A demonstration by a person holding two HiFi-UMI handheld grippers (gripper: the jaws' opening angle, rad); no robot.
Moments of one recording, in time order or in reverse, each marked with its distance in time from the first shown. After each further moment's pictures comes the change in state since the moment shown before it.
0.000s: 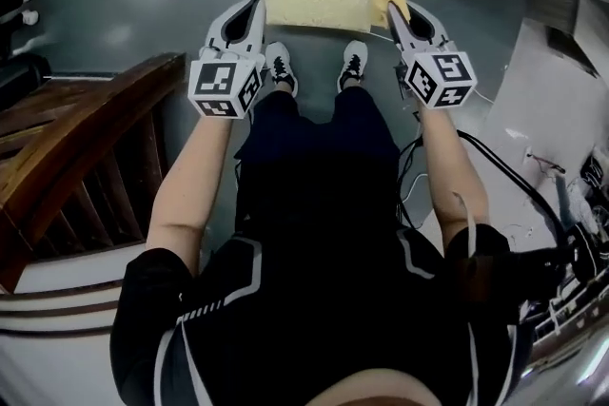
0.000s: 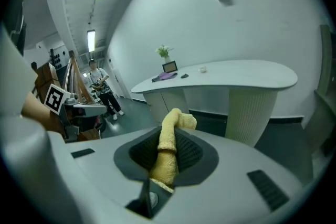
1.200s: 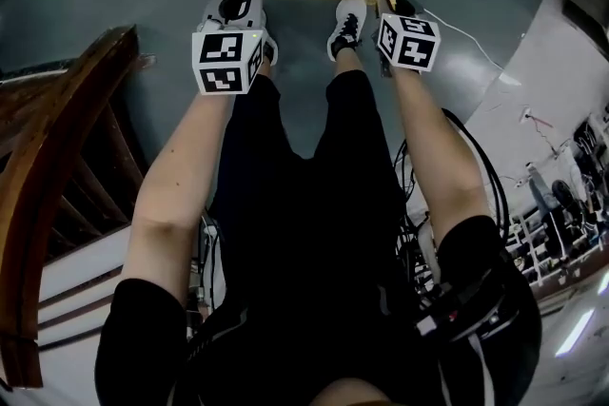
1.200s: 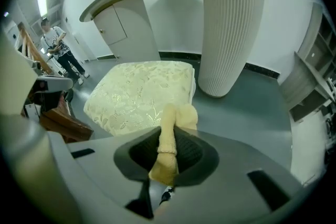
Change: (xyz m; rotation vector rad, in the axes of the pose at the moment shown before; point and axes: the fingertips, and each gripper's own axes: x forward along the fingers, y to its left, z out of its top) left arm 0.121 0.029 -0.273 -0.076 0.377 0.000; right arm 0.117 -0.104 -0.315 0.126 0.501 -0.291
